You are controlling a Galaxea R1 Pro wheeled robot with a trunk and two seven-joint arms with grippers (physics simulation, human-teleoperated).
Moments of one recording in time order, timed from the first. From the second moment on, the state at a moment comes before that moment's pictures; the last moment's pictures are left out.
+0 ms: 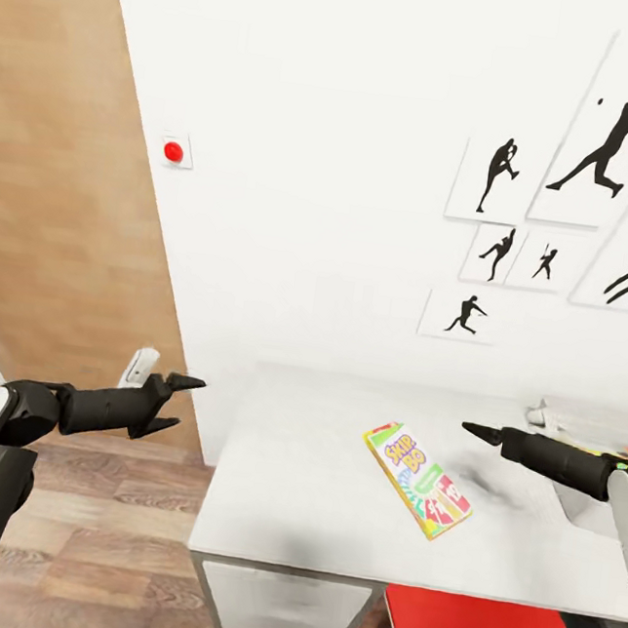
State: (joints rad) left arm -0.53 0.23 0.11 -1.60 1.98 0.99 0.92; right arm -0.55 -0.41 -0.27 -1.40 -0.31 0.99 0.71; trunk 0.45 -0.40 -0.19
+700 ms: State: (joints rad) left arm -0.34 0.25 0.19 -0.98 1.19 0.83 -0.12; right arm -0.79 -0.40 -0.19 -0.83 -0.31 1.04 0.64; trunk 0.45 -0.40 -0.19
